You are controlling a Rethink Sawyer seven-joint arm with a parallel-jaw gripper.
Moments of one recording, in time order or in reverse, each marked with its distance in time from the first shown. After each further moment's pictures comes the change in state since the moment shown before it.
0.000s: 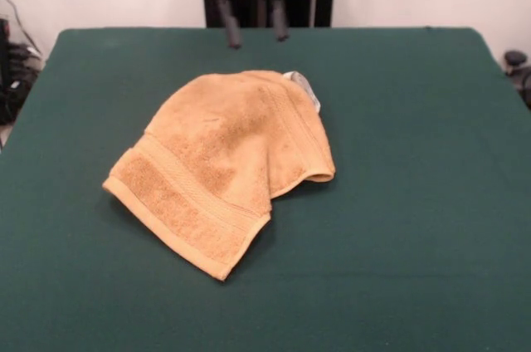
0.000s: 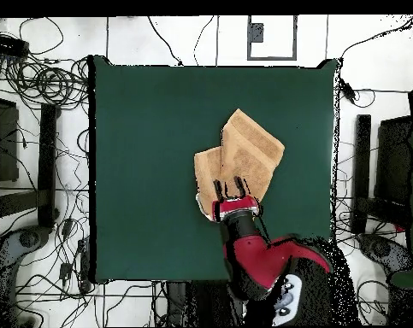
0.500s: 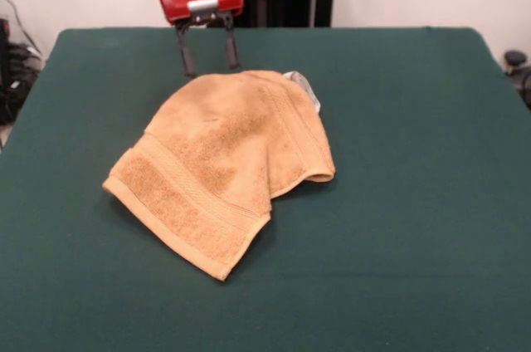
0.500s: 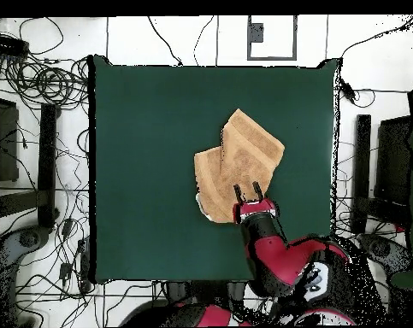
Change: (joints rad) arm -0.112 0.130 0.006 -0.058 -0.016 -0.072 0.000
